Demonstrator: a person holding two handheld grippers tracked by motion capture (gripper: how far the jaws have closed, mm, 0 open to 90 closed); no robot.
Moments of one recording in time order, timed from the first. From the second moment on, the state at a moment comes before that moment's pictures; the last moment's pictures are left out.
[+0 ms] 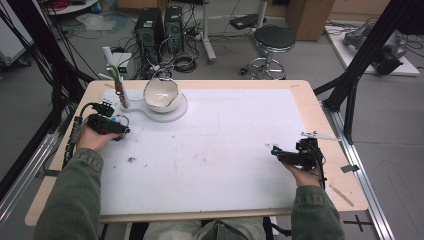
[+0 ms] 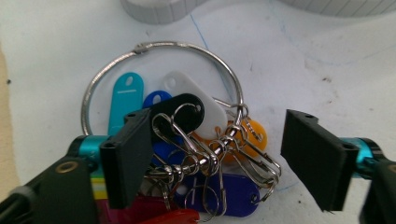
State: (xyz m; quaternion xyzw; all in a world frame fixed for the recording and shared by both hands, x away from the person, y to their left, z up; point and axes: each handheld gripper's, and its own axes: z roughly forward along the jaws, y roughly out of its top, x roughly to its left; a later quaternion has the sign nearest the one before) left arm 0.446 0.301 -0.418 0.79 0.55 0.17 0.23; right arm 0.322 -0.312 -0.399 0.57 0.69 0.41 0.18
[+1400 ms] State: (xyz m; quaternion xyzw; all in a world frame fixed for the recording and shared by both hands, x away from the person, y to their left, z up) left arm 0.433 0.310 -0.397 0.79 0.53 0.21 0.25; right arm 0.321 -0.312 -0.400 0.58 0.68 0.41 0.17
